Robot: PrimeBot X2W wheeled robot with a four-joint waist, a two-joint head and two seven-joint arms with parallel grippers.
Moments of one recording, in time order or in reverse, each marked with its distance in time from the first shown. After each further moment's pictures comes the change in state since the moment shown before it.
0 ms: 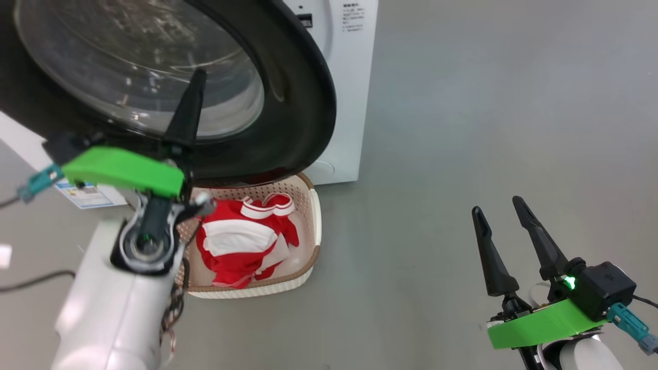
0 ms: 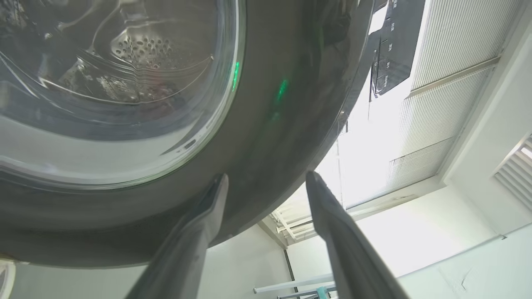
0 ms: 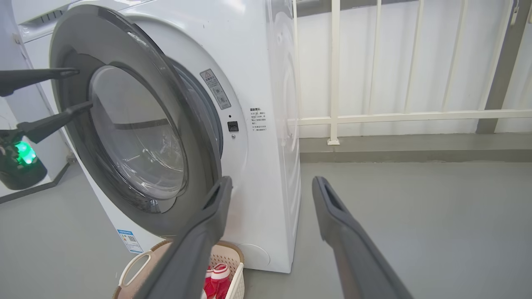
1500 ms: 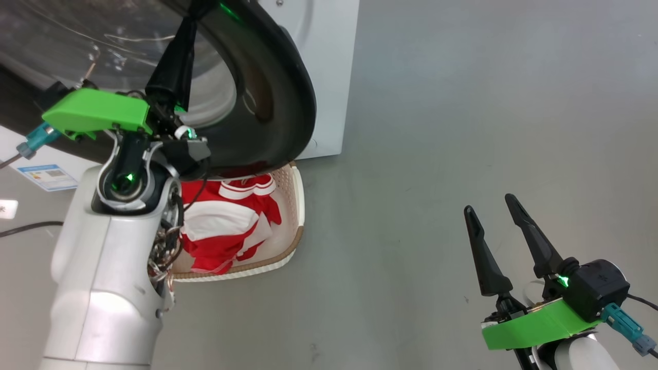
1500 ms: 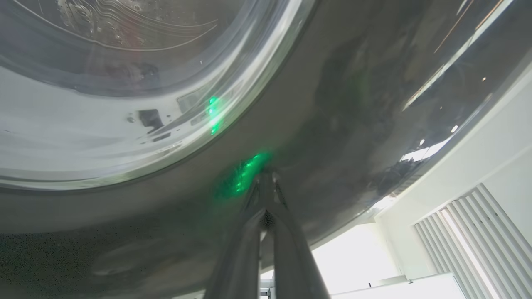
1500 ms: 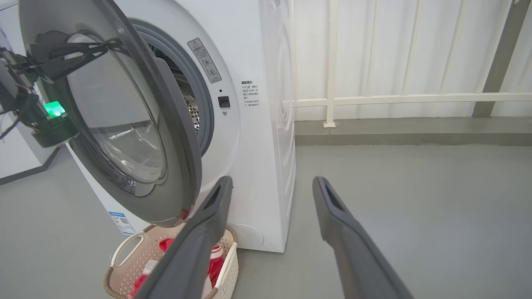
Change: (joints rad) left arm -0.171 -0.071 0.093 0.097 -0.279 0.042 0.129; right arm 0.001 0.001 0.020 -0.017 -0.021 0.000 0.000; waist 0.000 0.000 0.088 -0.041
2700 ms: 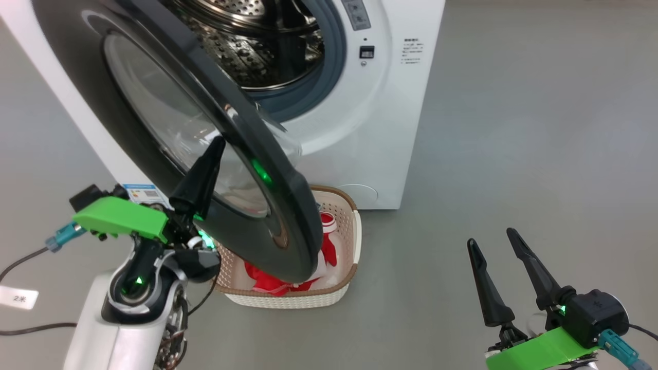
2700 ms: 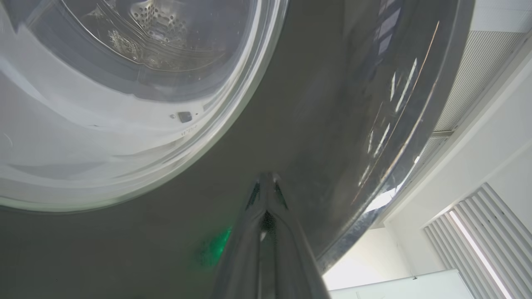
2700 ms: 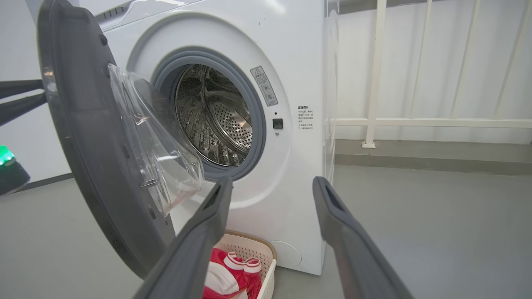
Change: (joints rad) left arm 0.384 0.010 0.034 -0.300 0.020 0.106 0.114; right arm 0.087 0.002 -0.011 0.015 -0.010 0.000 0.000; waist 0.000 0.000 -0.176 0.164
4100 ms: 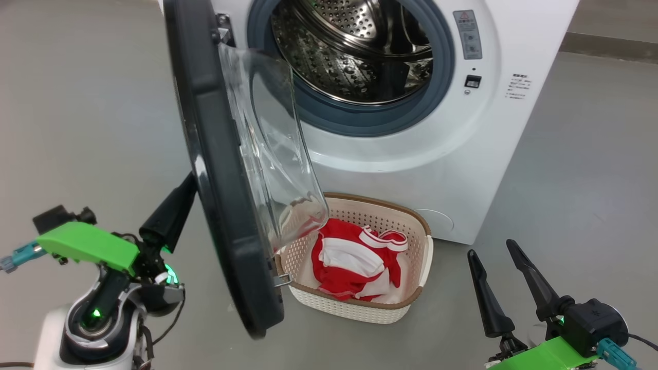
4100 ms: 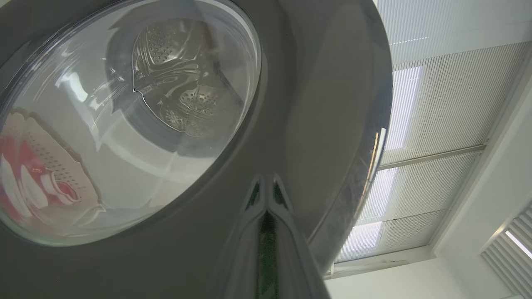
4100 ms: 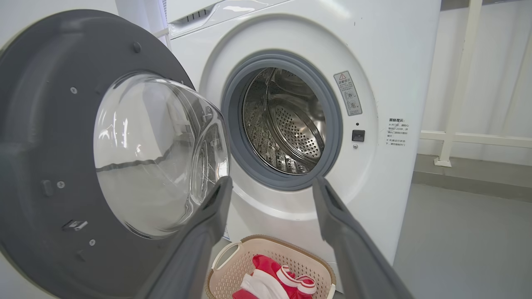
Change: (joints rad) left arm 0.136 0.000 0.170 -0.167 0.199 0.108 0.220; right arm 0.029 0.001 0.000 0.006 0.001 0.000 0.000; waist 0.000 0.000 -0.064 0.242
